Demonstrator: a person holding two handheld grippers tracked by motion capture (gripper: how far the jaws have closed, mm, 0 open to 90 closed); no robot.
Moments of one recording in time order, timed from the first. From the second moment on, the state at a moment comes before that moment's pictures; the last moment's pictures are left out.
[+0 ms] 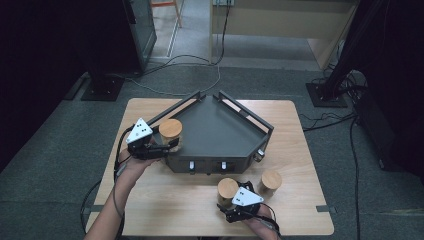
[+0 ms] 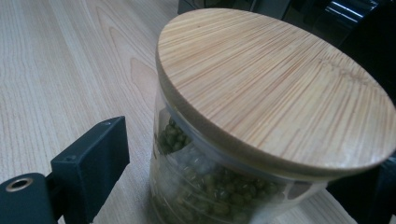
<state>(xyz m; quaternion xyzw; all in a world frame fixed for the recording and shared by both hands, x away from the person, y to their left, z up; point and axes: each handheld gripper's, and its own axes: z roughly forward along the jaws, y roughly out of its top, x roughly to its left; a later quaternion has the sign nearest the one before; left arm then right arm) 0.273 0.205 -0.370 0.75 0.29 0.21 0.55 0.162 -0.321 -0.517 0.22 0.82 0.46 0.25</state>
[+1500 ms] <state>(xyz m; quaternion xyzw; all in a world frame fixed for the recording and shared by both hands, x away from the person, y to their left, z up) 0.289 0.193 -0.398 0.75 0.32 0.24 0.53 0.161 -0.319 -0.516 0.22 0.82 0.46 0.25</state>
